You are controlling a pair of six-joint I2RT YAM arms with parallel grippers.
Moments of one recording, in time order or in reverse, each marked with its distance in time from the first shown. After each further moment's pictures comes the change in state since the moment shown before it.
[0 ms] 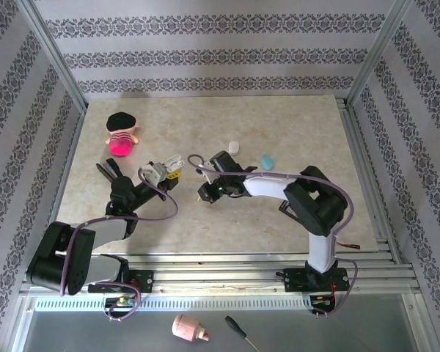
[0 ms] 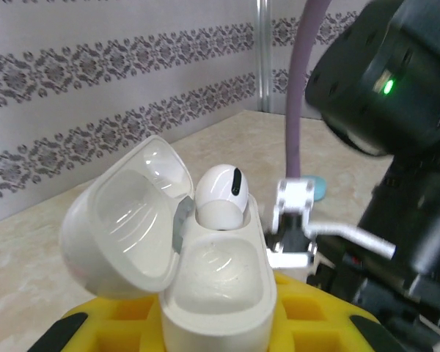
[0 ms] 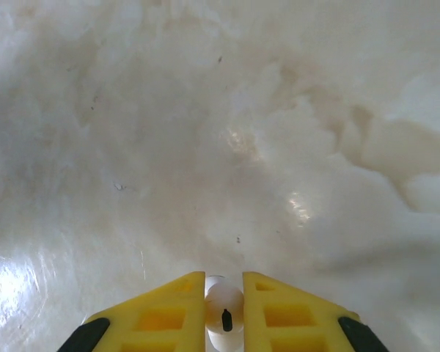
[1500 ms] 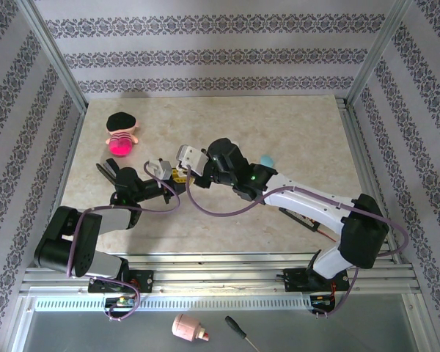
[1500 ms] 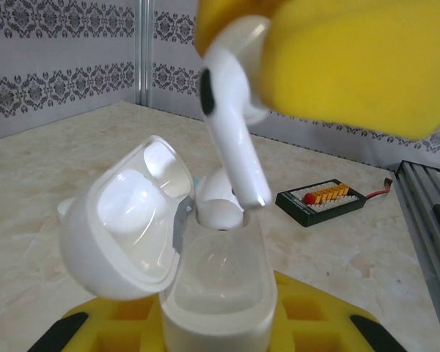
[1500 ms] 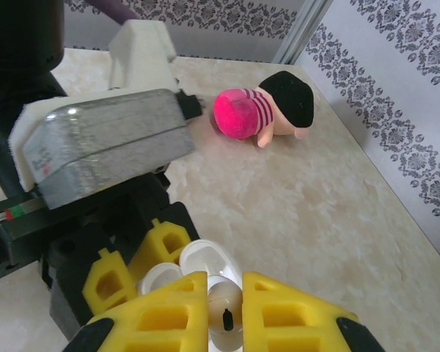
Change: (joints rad) left arm -0.002 0.131 0.099 0.013 0.339 -0.204; right arm 0.179 -0.333 0.122 0.006 0.274 -0.545
